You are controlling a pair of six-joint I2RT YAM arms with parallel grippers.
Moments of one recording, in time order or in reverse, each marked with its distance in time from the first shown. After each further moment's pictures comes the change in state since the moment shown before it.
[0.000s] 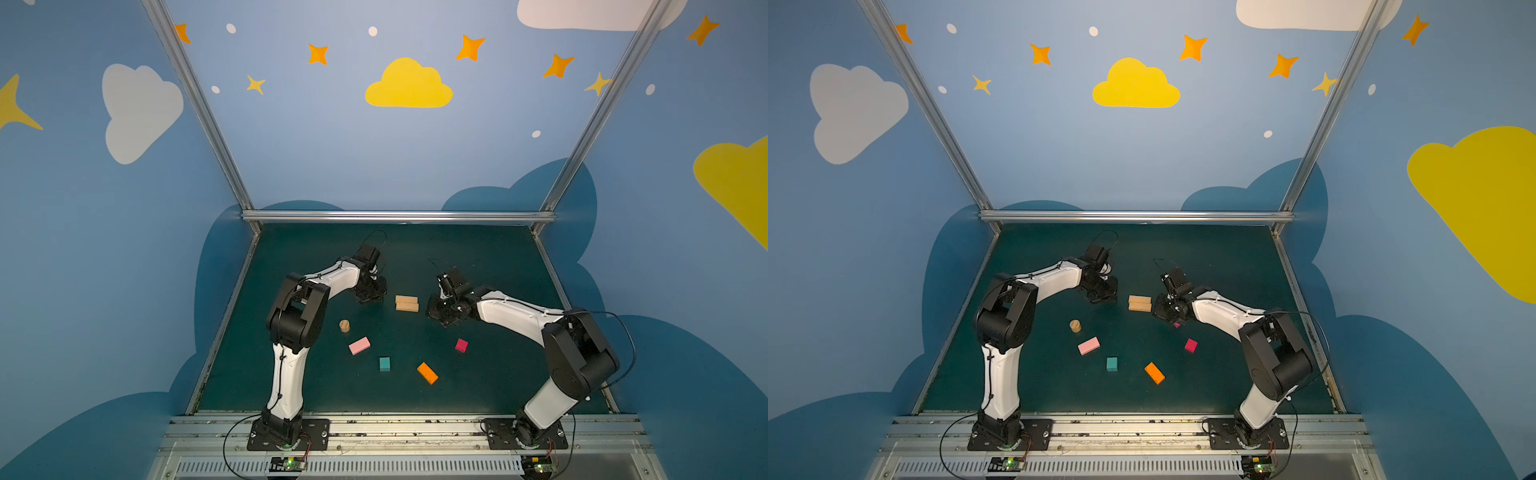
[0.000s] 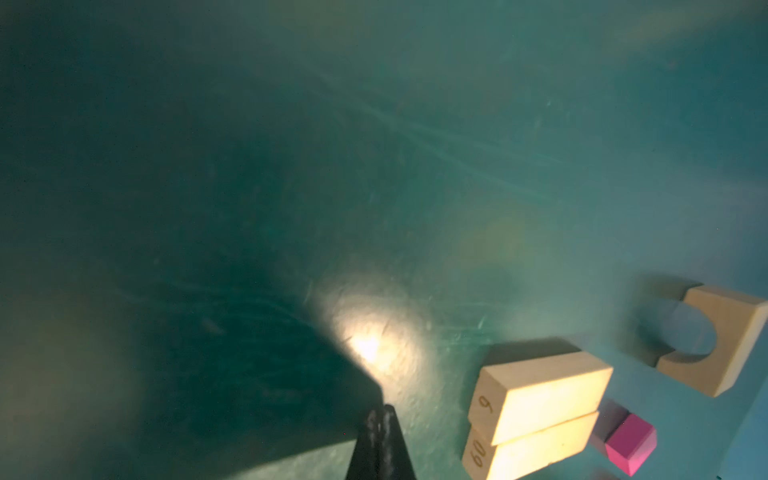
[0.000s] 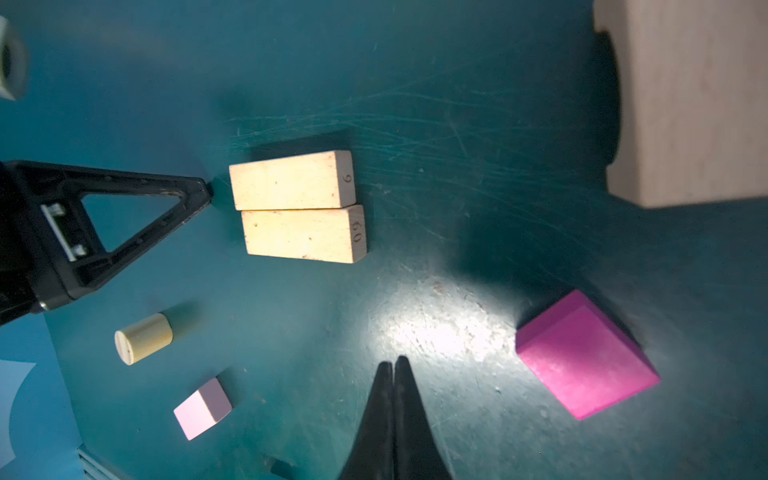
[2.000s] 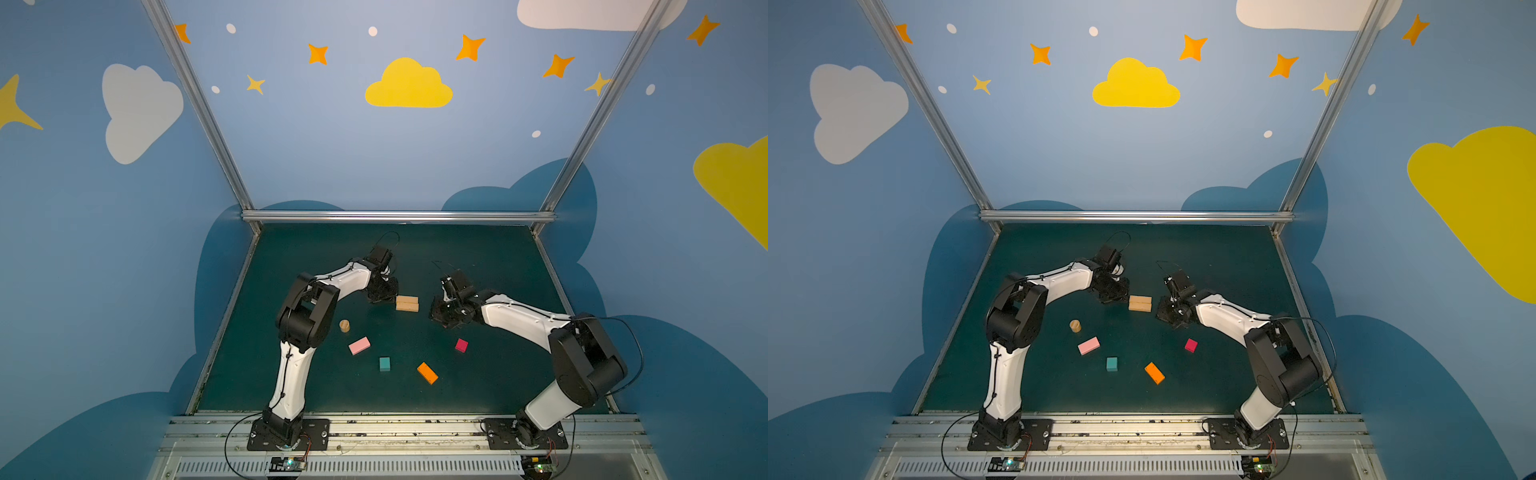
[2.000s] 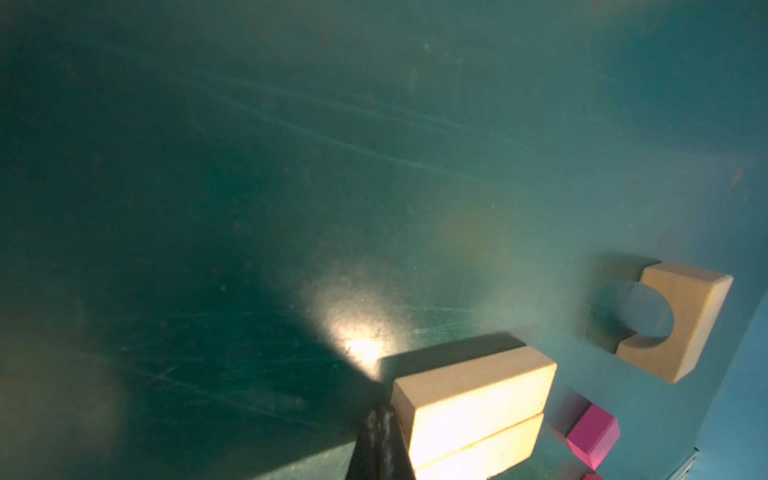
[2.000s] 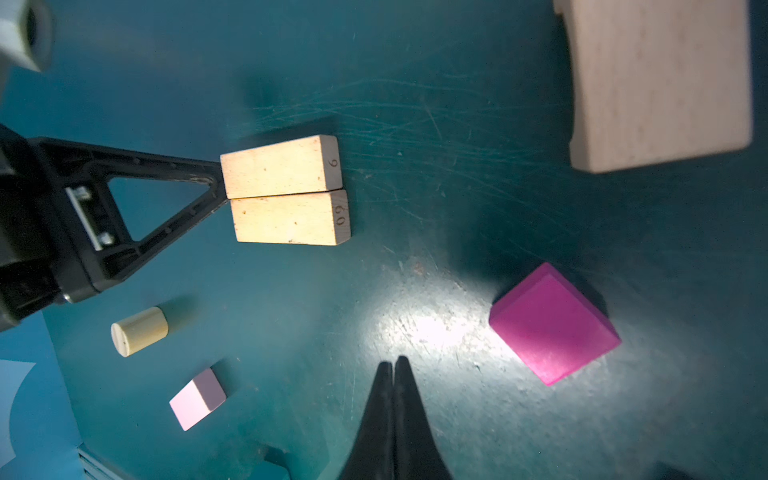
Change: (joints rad) left arm -0.074 0.045 0.057 0.016 0.034 -0.032; right arm -0.004 -0.041 -0.041 -0.001 0.002 0.008
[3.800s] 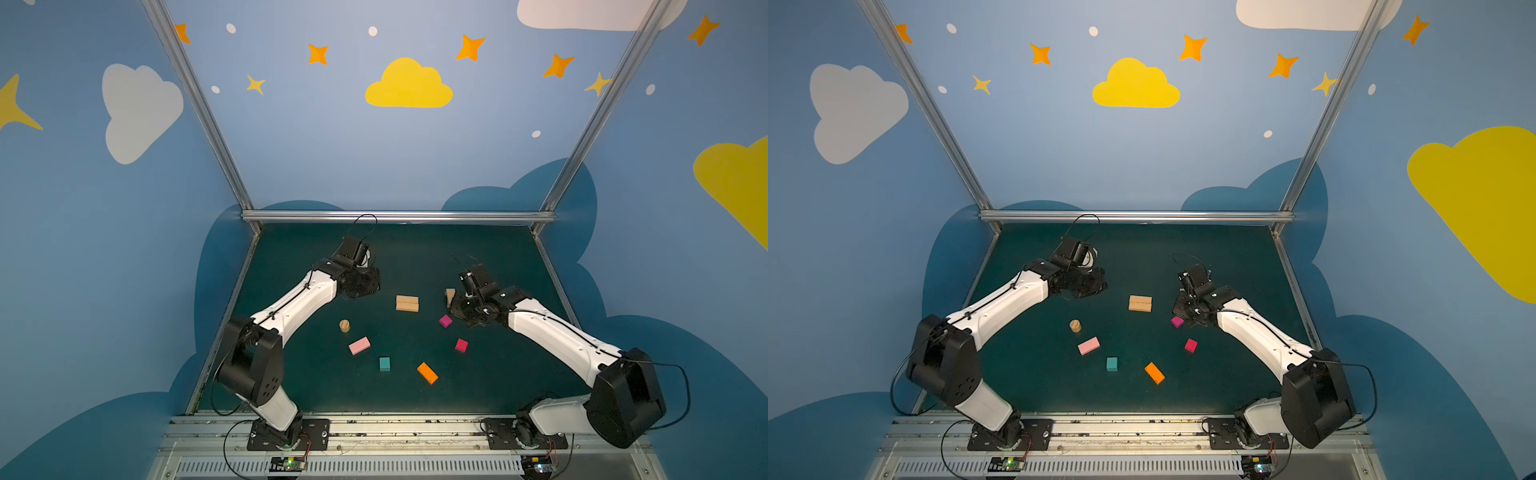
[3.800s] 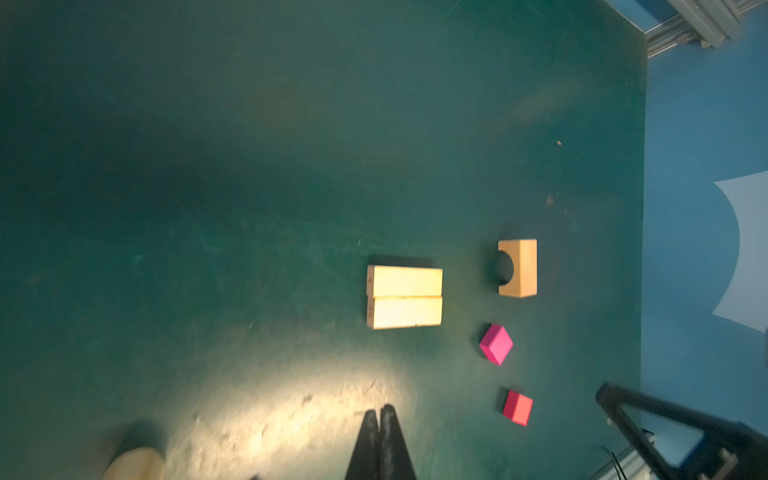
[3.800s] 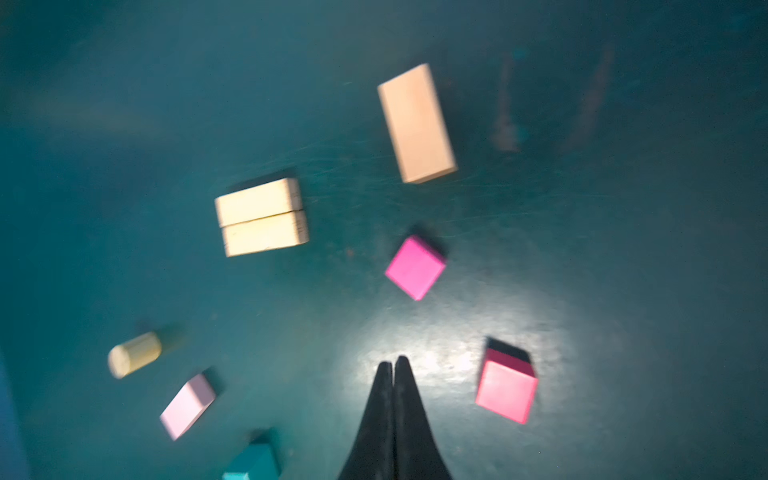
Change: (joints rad) left arm 0.048 -0.559 -0.278 -0.034 -0.093 0.016; right arm -0.054 -0.241 0.035 -0.300 0.217 0.020
